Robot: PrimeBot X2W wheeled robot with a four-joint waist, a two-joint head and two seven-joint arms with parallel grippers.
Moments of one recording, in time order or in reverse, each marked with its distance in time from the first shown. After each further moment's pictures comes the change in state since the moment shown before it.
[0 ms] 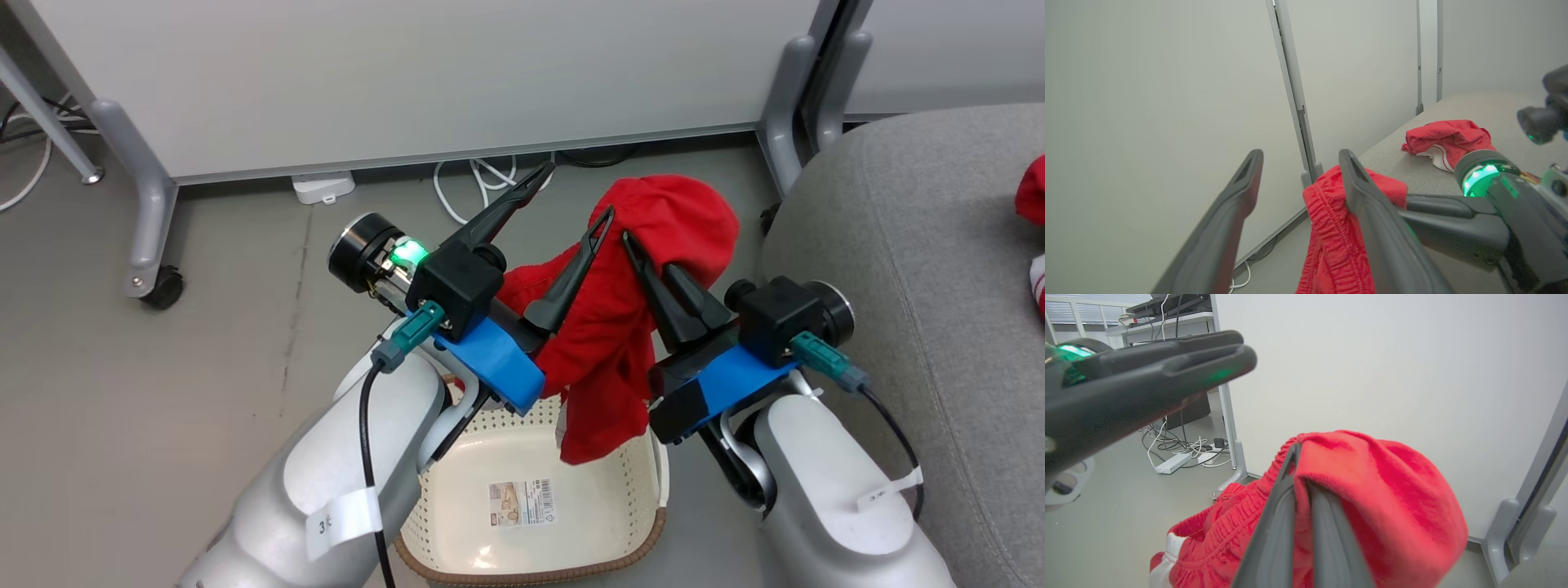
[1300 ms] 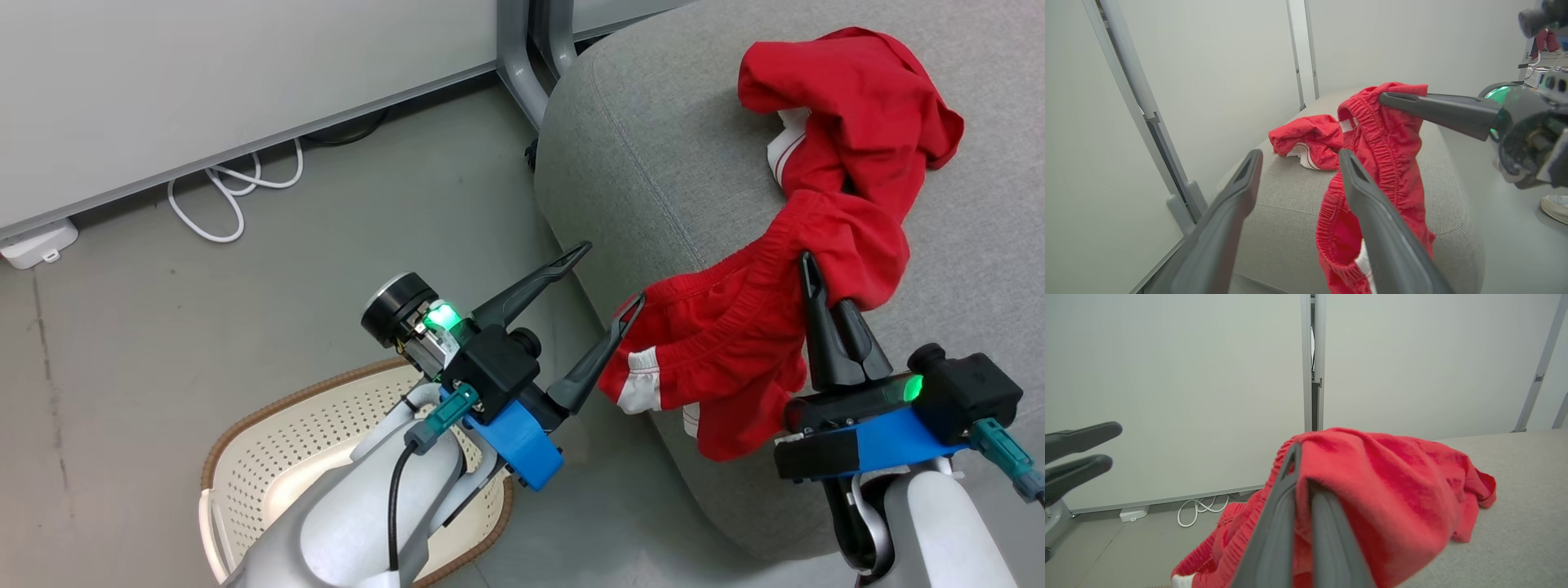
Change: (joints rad) left arm 0.100 0.037 -0.084 -0.102 0.061 0.000 0.000; right arm 0.286 -0.002 -0.320 -0.322 -0.046 0.000 0.000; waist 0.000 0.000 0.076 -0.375
